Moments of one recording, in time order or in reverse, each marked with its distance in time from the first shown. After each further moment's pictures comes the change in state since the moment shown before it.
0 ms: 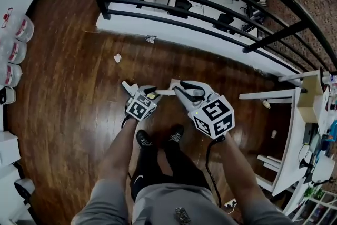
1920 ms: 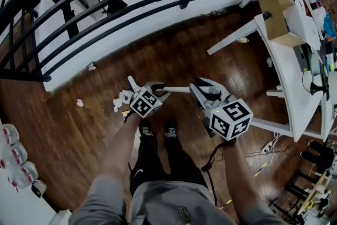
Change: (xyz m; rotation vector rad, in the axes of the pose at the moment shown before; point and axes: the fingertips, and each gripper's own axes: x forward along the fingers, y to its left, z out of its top) left arm 0.231 -0.242 0.133 0.514 0.149 -0.560; right arm -0.263 -0.221 -0.159 0.568 -0.292 -0.567
